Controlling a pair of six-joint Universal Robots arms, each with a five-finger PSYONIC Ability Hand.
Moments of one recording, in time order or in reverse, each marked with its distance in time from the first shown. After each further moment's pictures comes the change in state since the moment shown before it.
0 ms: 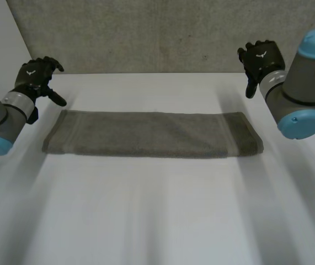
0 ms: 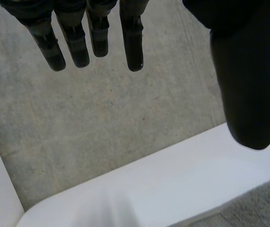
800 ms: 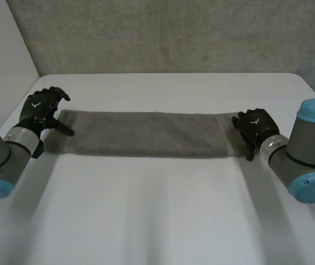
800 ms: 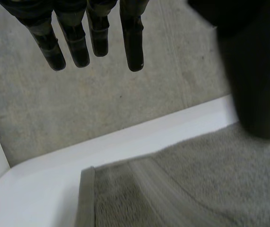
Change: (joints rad) left arm -0.003 0.206 -0.576 0.285 -0.003 -0.024; right arm -0.053 -0.161 0.715 -0.249 -0.107 -0.078; left_hand 0.000 -0.003 0.000 -0.004 -0.004; right_hand 0.063 0.053 0.044 0.035 0.068
